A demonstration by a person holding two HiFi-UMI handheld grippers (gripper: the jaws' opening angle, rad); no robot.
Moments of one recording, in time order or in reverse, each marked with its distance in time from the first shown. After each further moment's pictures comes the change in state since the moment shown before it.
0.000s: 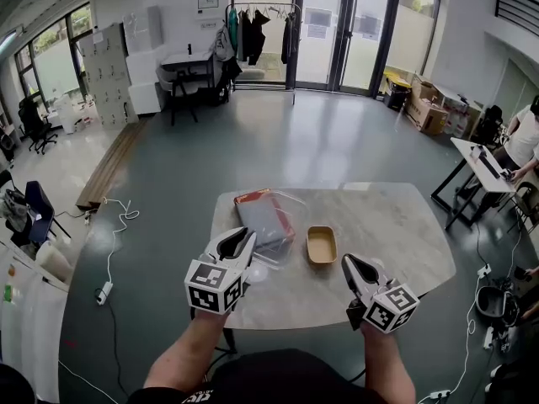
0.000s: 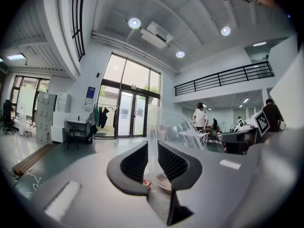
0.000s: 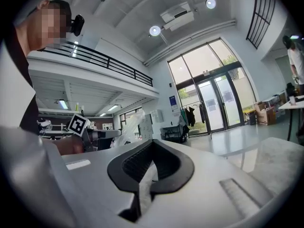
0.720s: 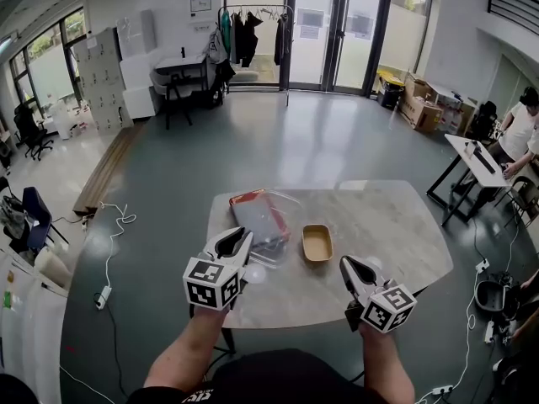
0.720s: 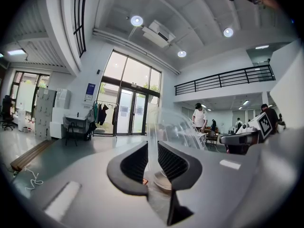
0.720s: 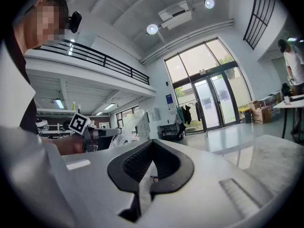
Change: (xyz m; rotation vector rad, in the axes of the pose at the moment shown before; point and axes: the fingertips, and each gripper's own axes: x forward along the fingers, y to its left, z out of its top) left arm 0.004 0.000 -0.008 -0.031 0.024 -0.014; right arm -0.012 -0.002 -0.010 0.014 0.023 -0.045
